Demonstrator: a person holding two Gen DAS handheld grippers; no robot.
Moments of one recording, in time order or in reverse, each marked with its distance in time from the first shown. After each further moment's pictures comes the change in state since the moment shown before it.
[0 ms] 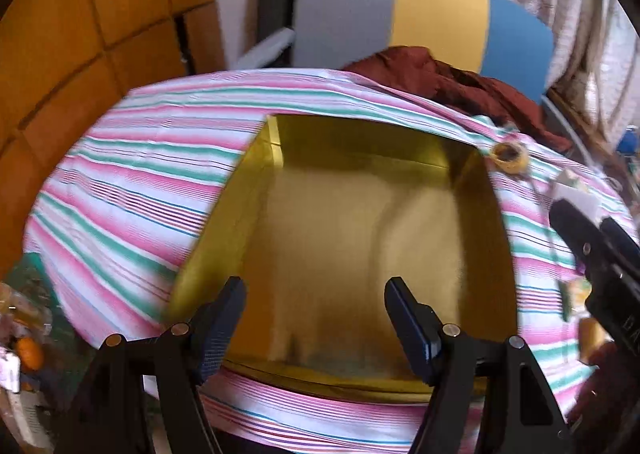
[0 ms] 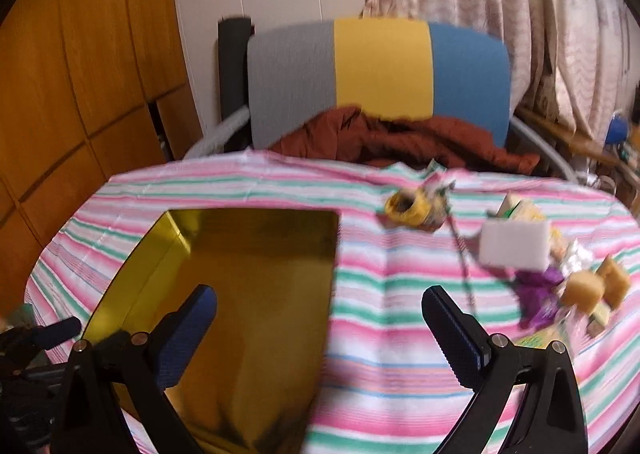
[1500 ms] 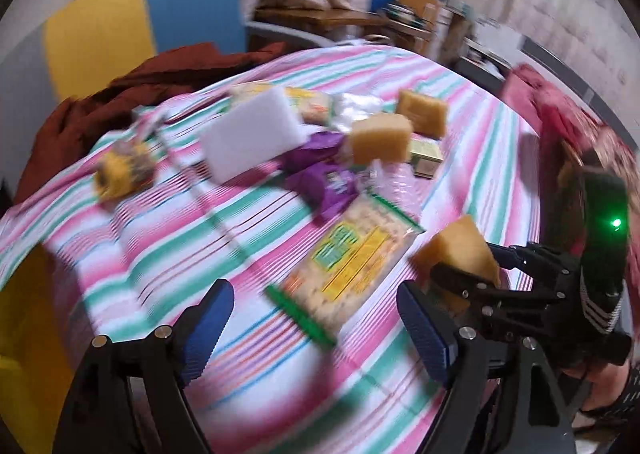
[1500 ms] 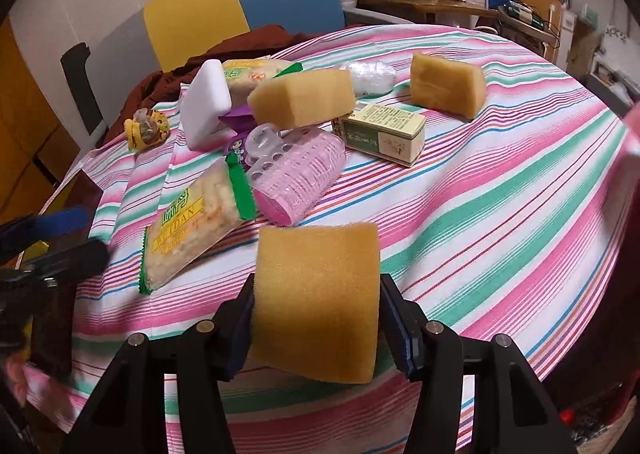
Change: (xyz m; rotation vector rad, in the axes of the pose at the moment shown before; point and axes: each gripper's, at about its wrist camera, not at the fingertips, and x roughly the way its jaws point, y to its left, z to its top) left arm 0.033 -0.296 -0.028 0.819 0.036 -0.585; right arm -0.033 -0.255 -0.136 0.429 0.213 -0.231
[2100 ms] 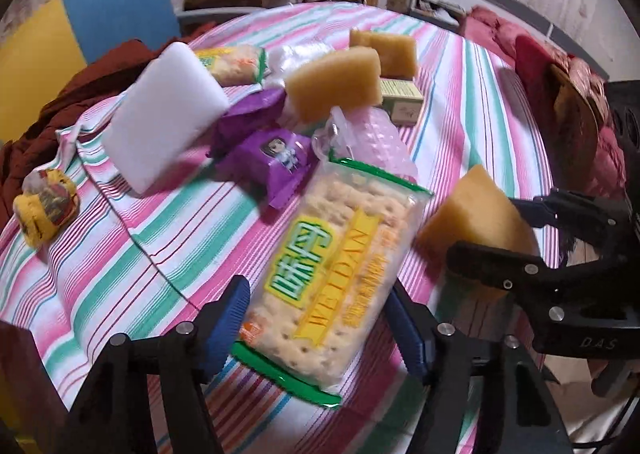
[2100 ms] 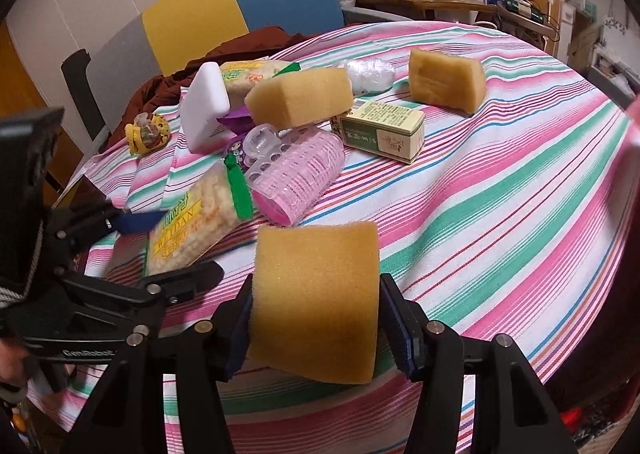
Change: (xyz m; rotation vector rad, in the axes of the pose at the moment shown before) left arm 0.060 -0.015 -0.001 0.164 0.079 -0.055; right arm 0.003 -0.001 0.000 0.015 0.003 0.018
